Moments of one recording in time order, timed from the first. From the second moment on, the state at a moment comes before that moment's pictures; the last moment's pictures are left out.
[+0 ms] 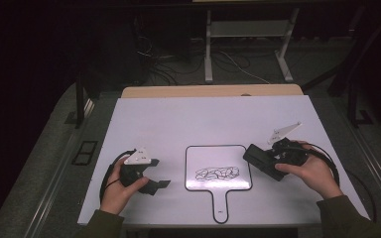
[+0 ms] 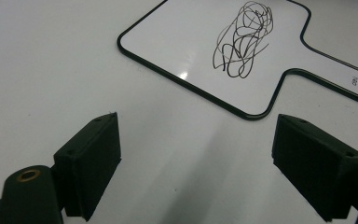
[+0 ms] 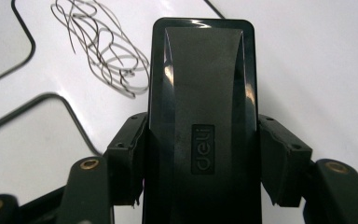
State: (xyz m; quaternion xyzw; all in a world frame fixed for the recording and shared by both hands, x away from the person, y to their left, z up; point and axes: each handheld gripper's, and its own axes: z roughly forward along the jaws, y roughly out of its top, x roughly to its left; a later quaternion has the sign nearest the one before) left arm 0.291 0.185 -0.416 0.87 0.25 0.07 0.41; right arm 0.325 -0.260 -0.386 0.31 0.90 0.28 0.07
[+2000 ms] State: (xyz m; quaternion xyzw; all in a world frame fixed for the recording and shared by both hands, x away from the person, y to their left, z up) left arm 0.290 0.182 -0.416 0.88 0.25 0.07 0.41; right arm 0.358 -0.165 -0.422 0.24 0.94 0.24 0.06
